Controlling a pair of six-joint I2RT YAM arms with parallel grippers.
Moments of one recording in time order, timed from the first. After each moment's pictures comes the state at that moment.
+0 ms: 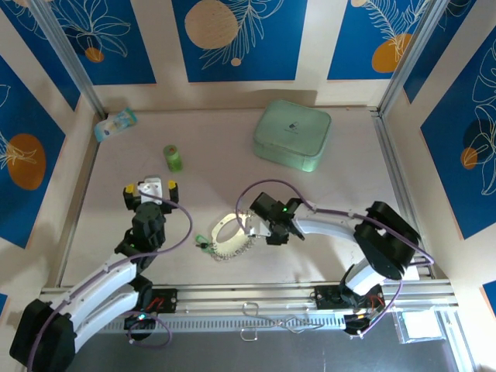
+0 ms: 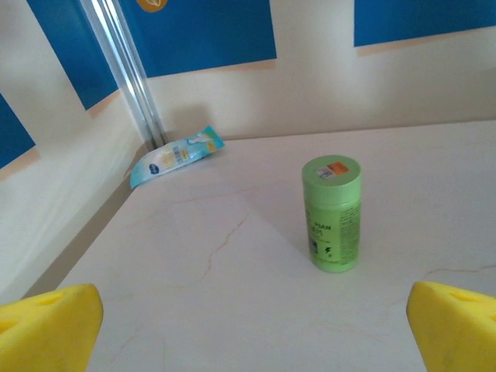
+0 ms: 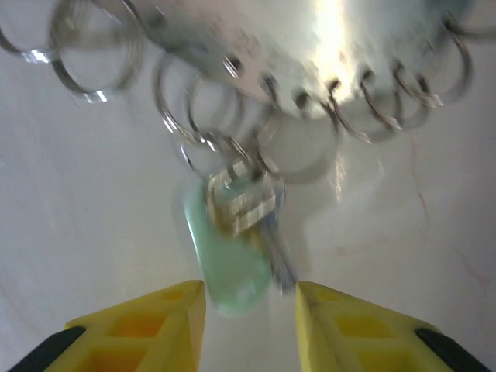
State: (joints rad) left arm -0.45 0.81 0.25 0.37 -0.69 0.04; right arm 0.87 1.52 0.84 -0.64 0.16 -0.63
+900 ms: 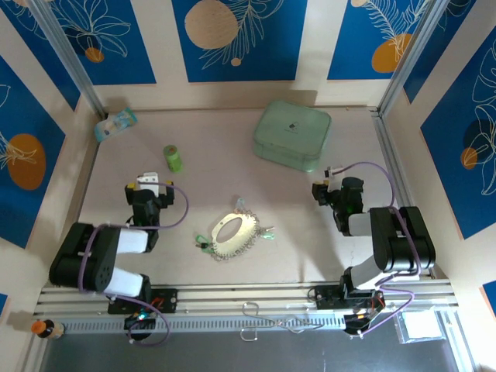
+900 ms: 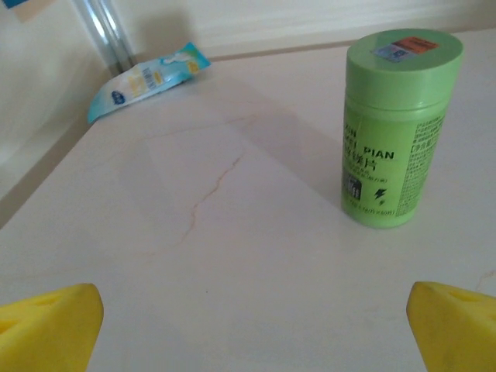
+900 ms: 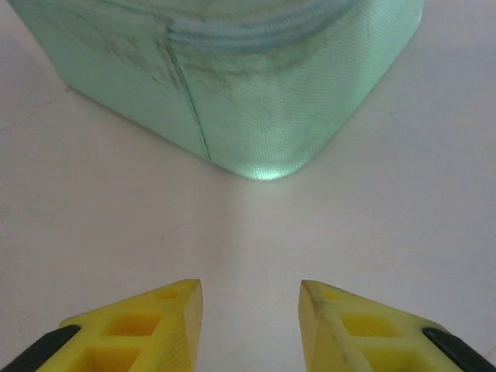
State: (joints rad) left arm -0.14 1.46 0.24 0.91 -0.34 0.05; right arm 0.01 1.52 0.34 0.69 -0.25 -0.01
